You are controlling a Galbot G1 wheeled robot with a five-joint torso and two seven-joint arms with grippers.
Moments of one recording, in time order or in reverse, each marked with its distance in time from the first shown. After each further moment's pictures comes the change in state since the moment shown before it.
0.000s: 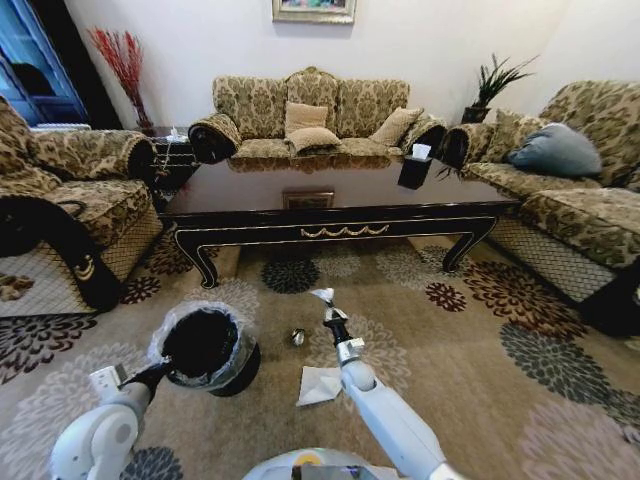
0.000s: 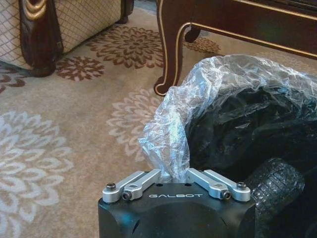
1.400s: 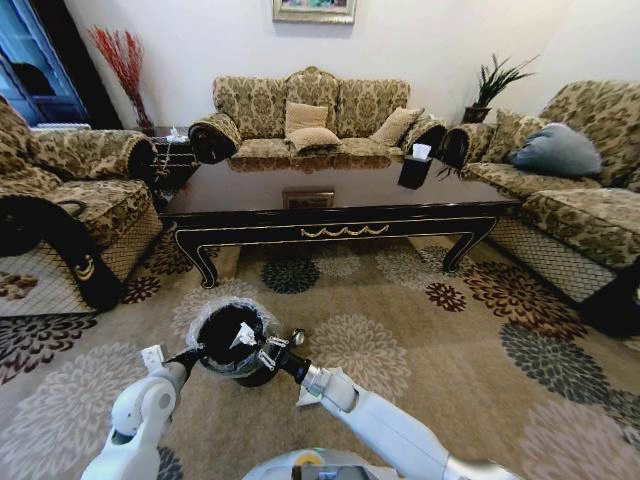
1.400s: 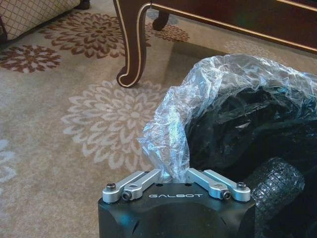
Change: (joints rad) left arm -0.156 0.042 0.168 0.140 0.026 -0.011 0.021; right arm 0.097 -0.074 -0.302 0.008 -0.182 0.109 -0.275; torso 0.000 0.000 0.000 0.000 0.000
